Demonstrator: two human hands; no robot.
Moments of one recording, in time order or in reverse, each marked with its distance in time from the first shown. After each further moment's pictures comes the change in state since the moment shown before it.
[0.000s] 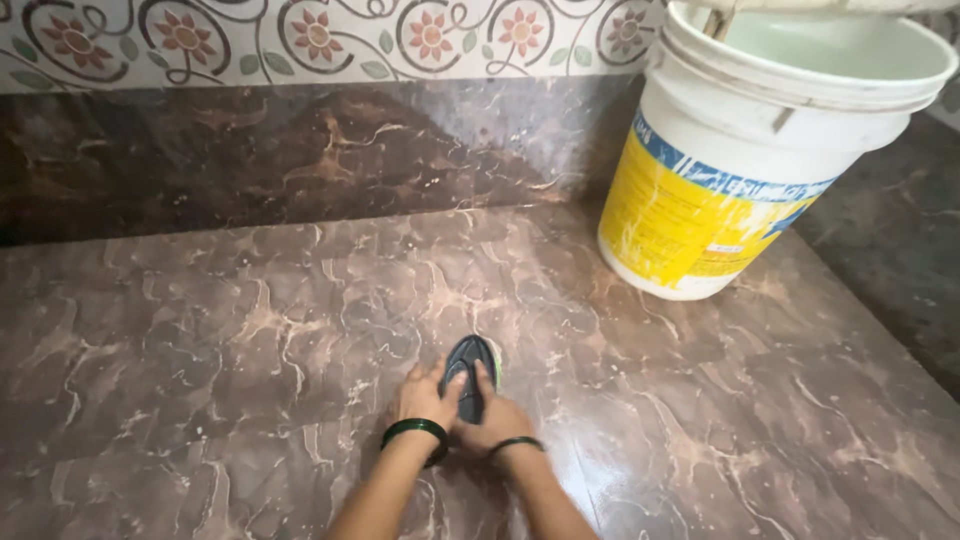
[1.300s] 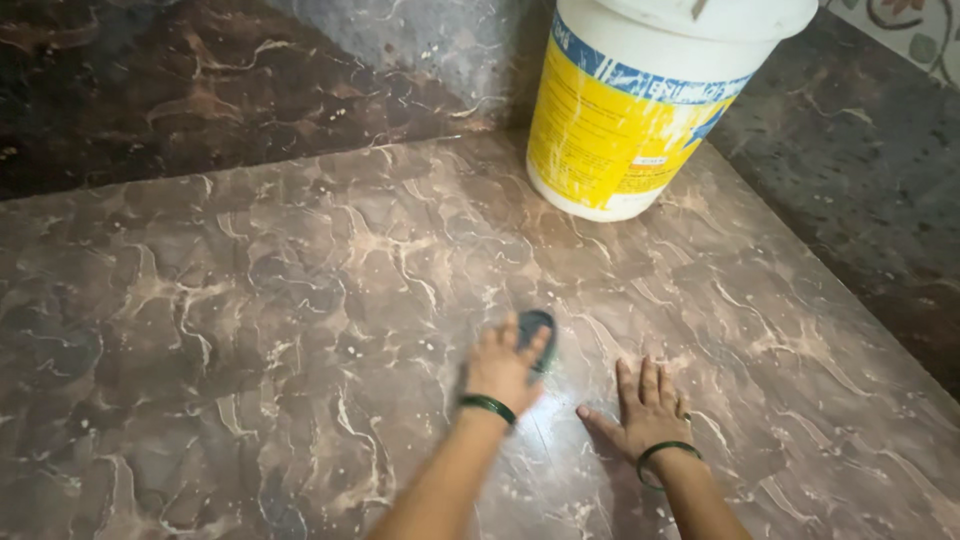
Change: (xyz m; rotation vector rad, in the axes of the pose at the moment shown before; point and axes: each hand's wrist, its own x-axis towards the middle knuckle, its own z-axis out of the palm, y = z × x) left_hand -0.062 0.107 0.120 0.281 -0.048 0.738; right_hand -0.131 0.219 -0.082 -0.463 -0.139 0.565
